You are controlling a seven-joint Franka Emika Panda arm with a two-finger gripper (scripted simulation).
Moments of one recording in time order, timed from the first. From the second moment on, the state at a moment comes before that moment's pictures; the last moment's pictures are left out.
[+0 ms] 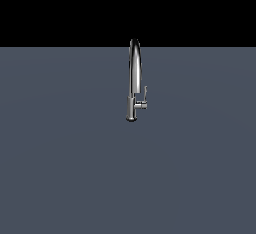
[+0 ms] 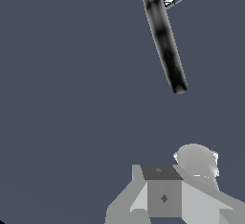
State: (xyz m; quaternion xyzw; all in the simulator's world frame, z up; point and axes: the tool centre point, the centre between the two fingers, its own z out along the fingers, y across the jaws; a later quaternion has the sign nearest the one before) arm -0.072 0.002 0.431 -0.94 0.17 0.22 0.20
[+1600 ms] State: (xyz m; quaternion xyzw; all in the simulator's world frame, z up) arm 0.074 -0.054 0.263 -0.71 0.39 0.42 0.41
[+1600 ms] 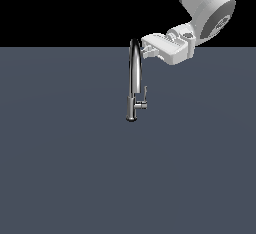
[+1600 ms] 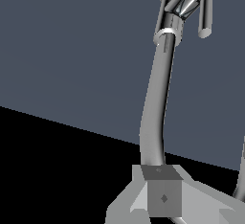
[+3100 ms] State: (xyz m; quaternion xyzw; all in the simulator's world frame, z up) arm 0.097 -0.065 0.128 -0.51 0.49 0.51 0.49
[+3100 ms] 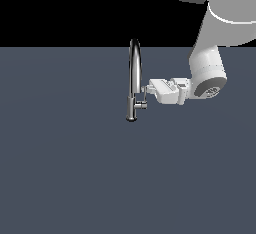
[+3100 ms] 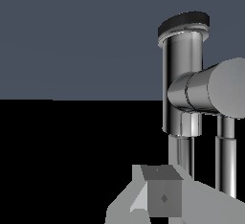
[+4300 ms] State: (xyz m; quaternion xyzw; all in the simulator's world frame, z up) arm 0.056 -0.060 0.137 -0.51 0.49 0.50 0.50
